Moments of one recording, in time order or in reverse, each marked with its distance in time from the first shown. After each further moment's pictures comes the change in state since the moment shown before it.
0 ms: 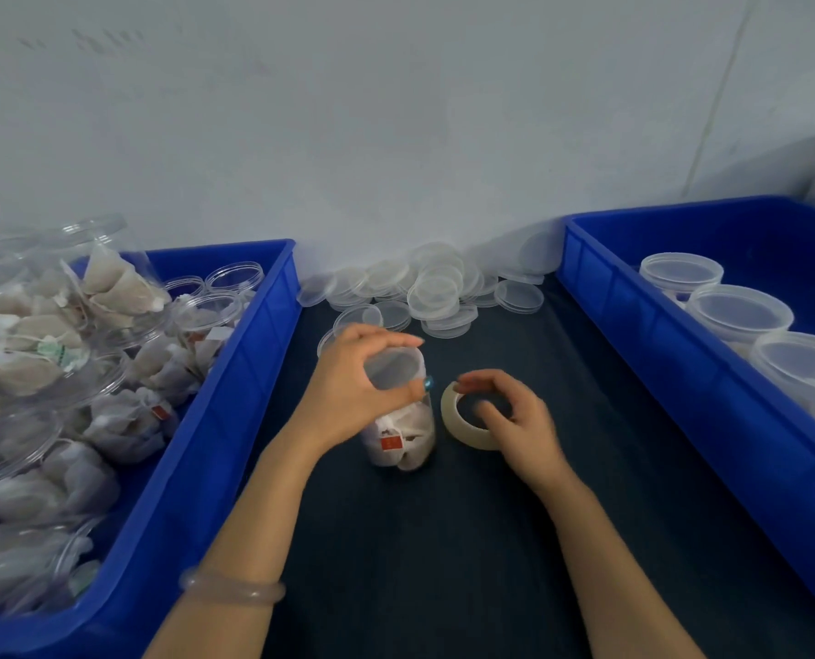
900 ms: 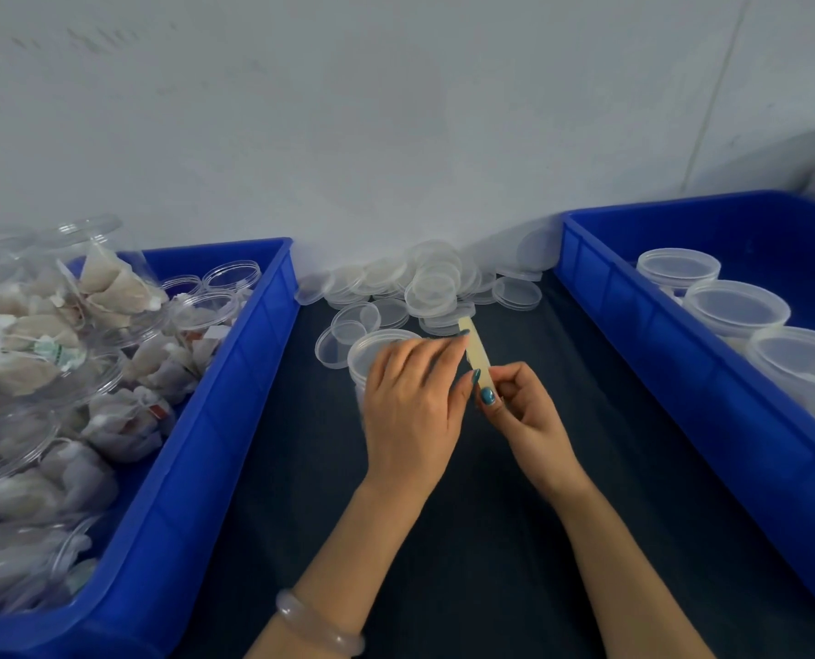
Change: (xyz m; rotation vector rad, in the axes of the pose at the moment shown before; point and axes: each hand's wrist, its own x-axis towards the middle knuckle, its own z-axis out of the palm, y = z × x) left_hand -0.015 0.035 0.079 0.573 0.532 0.319; right_hand -0.015 -0.014 -0.009 0.492 -0.066 0.007
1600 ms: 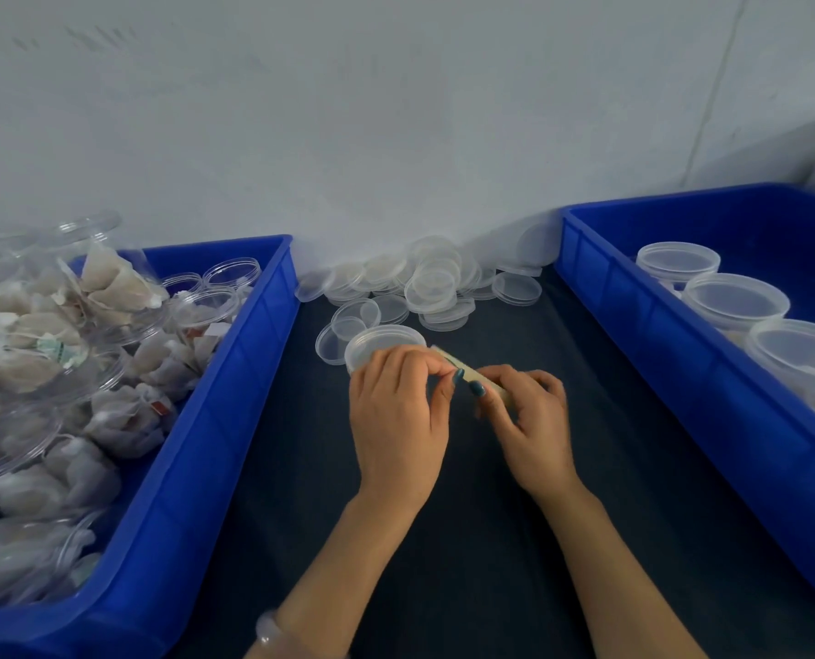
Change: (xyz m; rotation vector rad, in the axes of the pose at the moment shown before) left_hand -0.008 0.004 -0.017 -0.224 0.014 -0.186; right_hand -0.004 0.007 0.001 -0.760 0.177 -0.222
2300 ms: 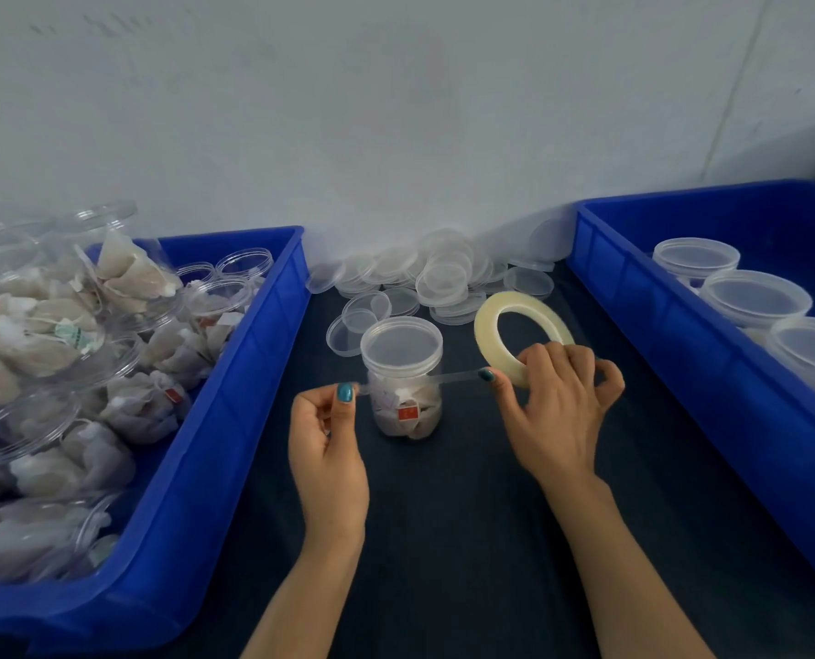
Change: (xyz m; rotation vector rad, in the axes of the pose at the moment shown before) left_hand -0.033 -0.023 -0.041 -0.572 0.244 -0.738; right_hand 0.008 -0.008 0.001 -0.531 0.202 0.034
